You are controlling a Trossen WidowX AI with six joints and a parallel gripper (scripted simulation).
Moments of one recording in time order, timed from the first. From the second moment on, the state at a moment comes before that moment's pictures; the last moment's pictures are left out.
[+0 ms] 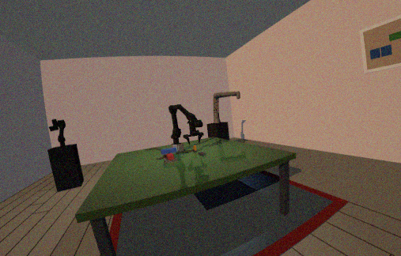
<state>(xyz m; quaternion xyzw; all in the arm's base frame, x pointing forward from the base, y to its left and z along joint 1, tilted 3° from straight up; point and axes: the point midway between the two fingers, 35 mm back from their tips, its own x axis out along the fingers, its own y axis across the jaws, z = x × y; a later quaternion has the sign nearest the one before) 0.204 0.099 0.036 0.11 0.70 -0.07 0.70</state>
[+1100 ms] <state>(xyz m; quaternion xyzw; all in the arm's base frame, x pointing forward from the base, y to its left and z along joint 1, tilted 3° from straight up) 0.202 0.101 -0.012 0.11 0.70 -0.07 0.70</state>
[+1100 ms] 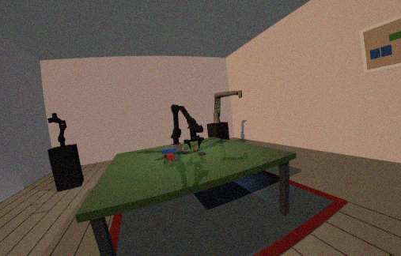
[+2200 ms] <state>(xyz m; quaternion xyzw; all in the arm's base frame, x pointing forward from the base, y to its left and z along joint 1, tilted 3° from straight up) 0.205 0.101 0.007 0.11 0.71 -0.08 0.70</state>
